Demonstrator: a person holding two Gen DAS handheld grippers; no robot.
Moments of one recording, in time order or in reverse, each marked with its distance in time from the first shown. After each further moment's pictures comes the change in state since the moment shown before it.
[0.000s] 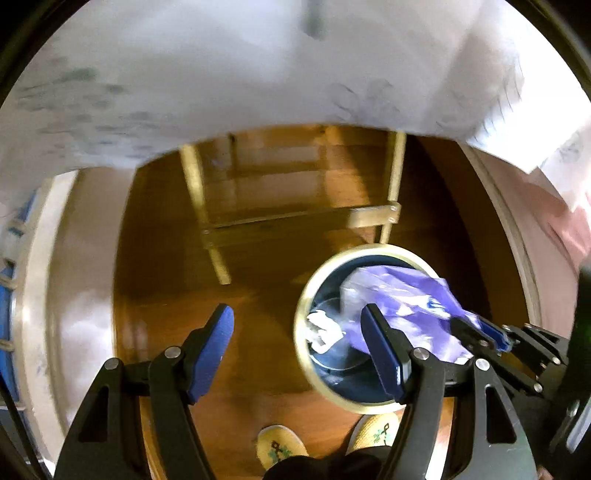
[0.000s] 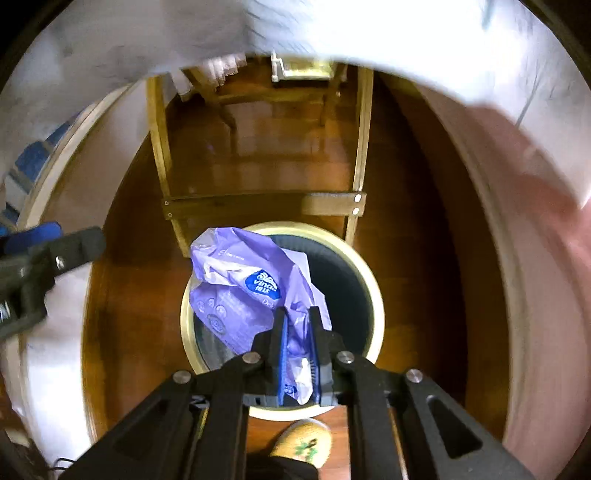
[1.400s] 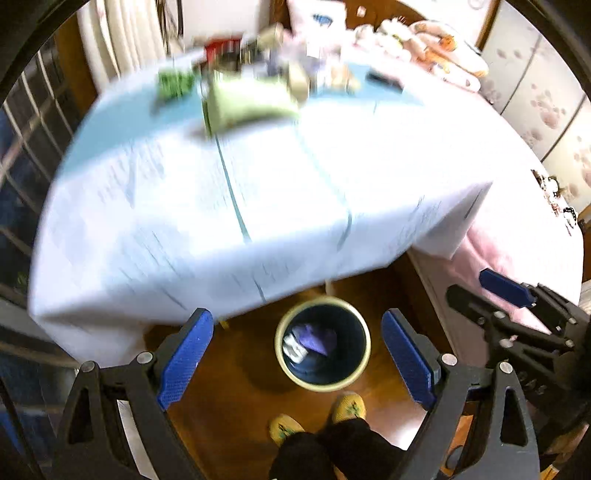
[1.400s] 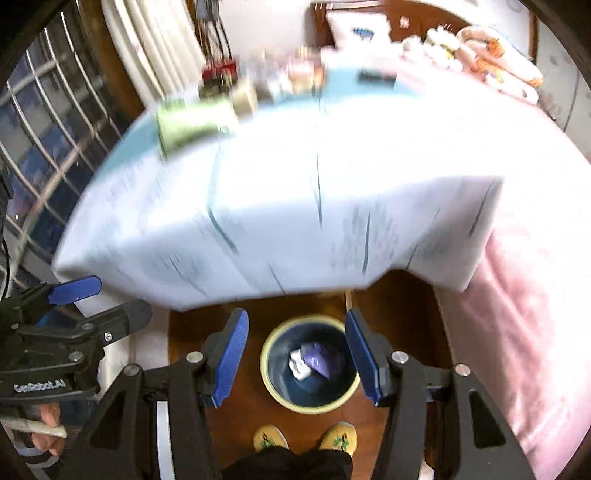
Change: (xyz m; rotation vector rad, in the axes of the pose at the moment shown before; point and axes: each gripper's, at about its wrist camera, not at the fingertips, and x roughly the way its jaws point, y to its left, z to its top) left arm -0.265 -0.009 0.119 0.169 -0.077 -0.105; right arm -0.312 -0.004 0.106 0.134 -0.226 0.059
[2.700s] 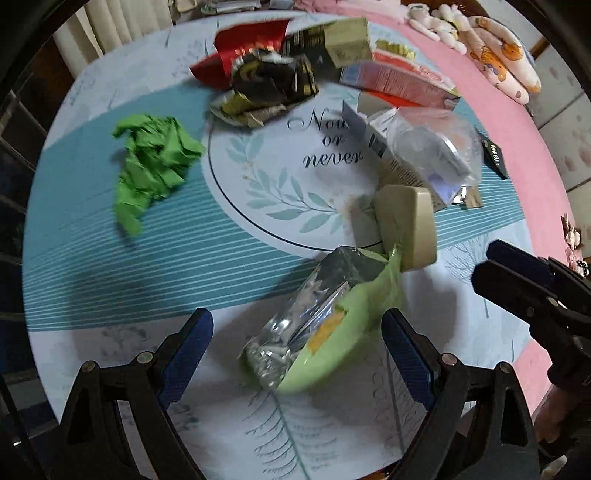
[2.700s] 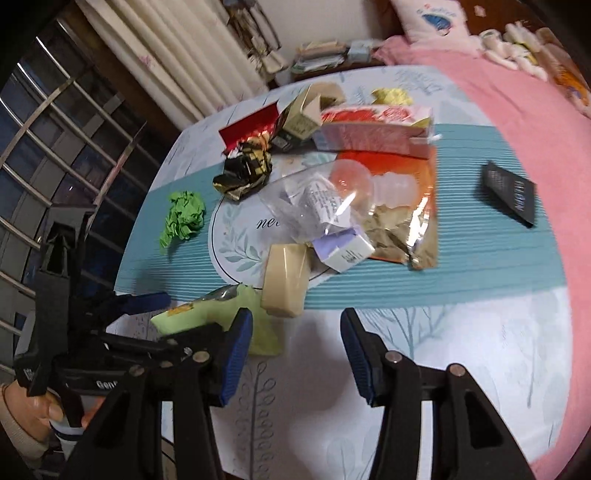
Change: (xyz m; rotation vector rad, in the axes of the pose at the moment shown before) left arm 0.135 0.078 0.221 -0.148 0.254 -0.015; right arm 0.139 0.016 0.246 -0.090 0.200 0.285
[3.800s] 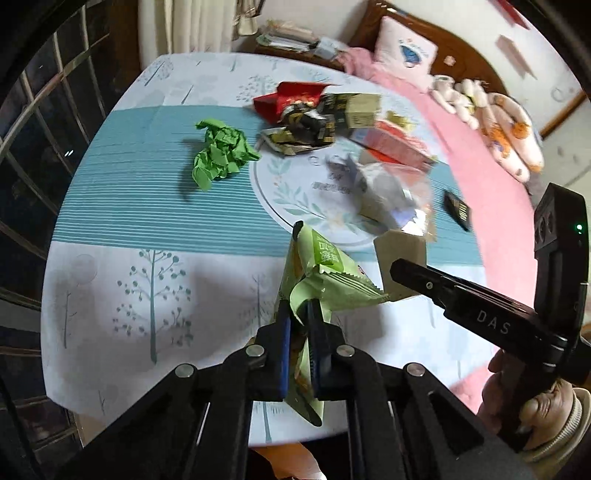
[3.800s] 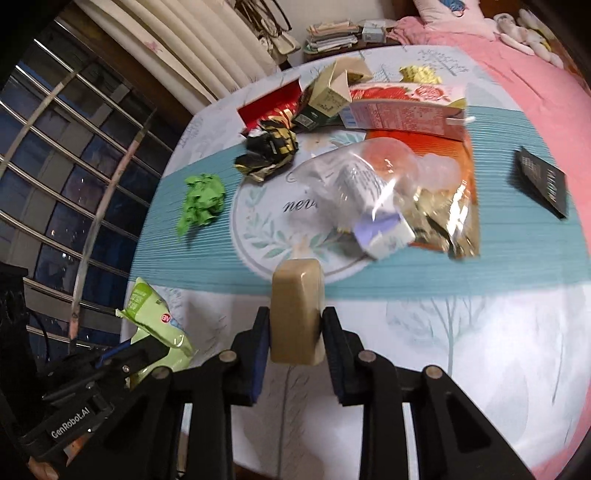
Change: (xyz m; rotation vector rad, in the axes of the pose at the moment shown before) left arm -0.090 0.009 -0.079 -0.210 -0.207 -0.083; right arm -0.010 0.021 -0.013 0.040 0.042 0.053
